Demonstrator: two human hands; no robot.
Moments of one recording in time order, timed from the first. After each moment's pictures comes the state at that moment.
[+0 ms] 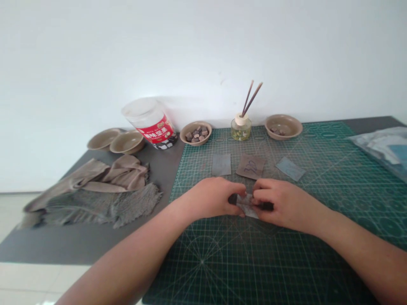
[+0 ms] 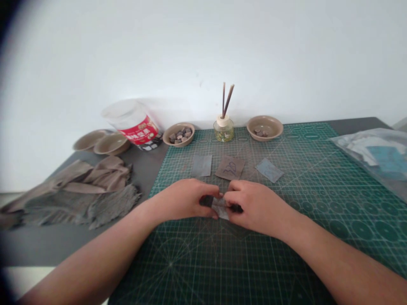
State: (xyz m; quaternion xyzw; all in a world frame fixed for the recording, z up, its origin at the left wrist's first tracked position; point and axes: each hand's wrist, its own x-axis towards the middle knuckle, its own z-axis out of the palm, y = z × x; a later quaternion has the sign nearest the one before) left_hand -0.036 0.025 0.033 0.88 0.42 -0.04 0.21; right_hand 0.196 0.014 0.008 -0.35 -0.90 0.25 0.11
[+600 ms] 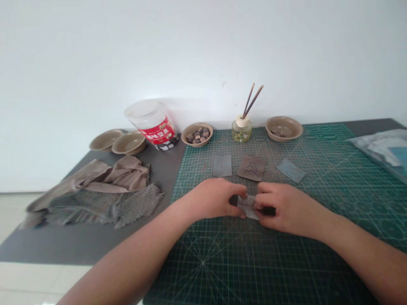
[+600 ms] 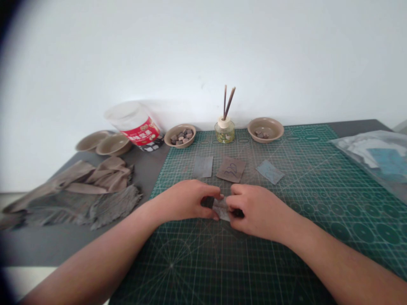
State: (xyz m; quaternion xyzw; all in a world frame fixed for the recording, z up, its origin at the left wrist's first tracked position) left_hand -0.037 0.026 0.031 0.88 0.42 -0.04 0.22; right_hand 0.197 0.009 0.012 -0.36 -0.90 0.24 0.09
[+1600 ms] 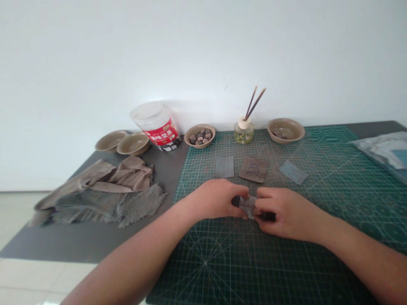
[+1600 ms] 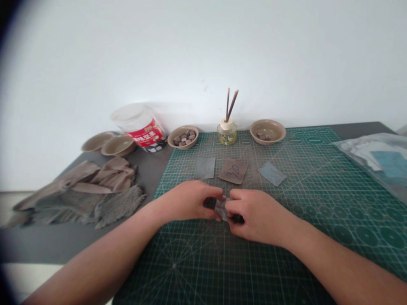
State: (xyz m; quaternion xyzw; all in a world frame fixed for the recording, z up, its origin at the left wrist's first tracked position) left_hand -0.038 0.025 0.031 0.88 0.42 -0.03 0.23; right_hand 0.193 0.006 0.006 -0.32 -0.91 0.25 0.09
